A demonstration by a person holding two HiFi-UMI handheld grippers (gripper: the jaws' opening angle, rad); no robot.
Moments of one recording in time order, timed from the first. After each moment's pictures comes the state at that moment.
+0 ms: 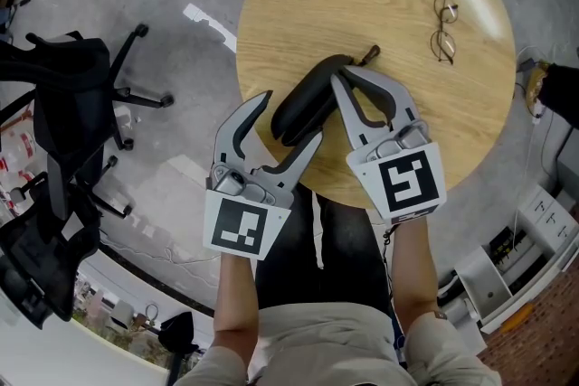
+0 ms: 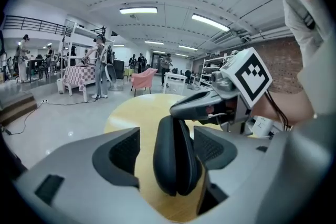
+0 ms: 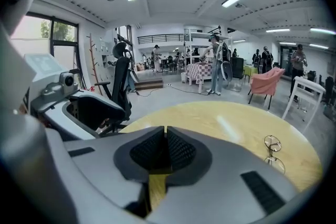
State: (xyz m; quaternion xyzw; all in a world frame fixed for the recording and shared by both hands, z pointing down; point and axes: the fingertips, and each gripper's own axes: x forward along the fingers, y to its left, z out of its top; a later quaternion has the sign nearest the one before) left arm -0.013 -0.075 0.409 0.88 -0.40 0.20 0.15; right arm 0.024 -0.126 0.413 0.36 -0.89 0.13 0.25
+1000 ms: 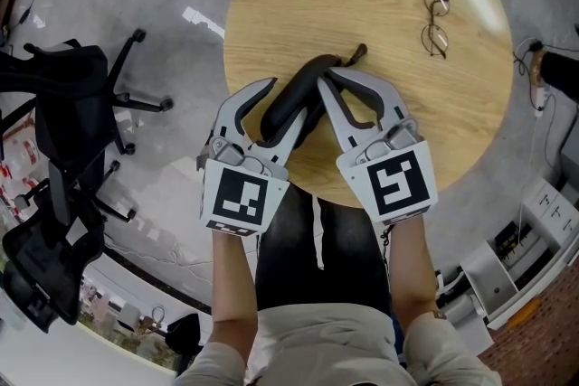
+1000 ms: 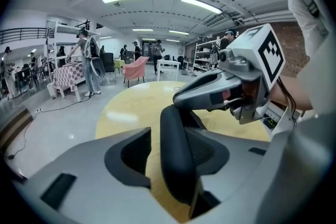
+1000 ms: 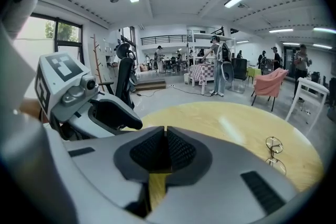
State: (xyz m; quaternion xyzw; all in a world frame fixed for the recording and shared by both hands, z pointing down) left arm 0.000 -0.093 0.438 0.88 -0.36 0.27 0.15; right arm 0.026 -0.120 0.414 0.34 -0.90 0.12 0.26
